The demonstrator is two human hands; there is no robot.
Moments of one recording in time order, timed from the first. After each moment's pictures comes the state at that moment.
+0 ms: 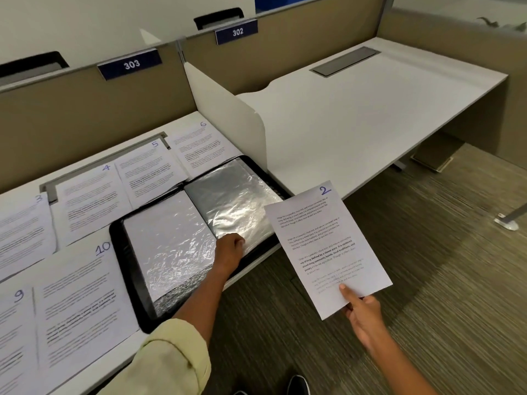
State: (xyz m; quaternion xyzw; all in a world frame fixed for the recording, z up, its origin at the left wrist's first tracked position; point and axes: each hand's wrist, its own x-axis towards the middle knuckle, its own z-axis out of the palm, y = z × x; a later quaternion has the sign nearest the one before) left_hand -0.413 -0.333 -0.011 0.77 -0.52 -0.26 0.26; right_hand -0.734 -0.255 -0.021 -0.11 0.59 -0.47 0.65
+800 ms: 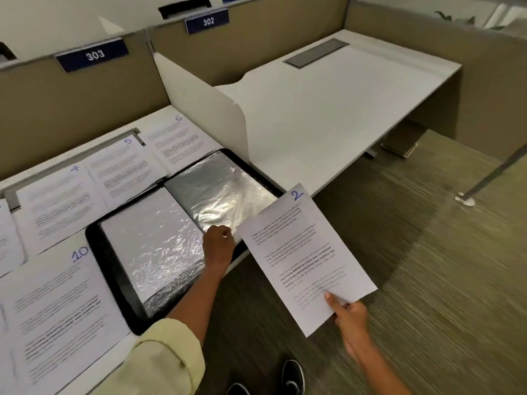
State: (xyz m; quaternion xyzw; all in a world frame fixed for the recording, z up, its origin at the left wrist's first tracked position) left_hand -0.418 -0.328 -0.017 0.78 -0.49 -0.21 0.33; right_hand -0.715 -0.192 -0.034 -0.18 0.64 -0.47 0.58
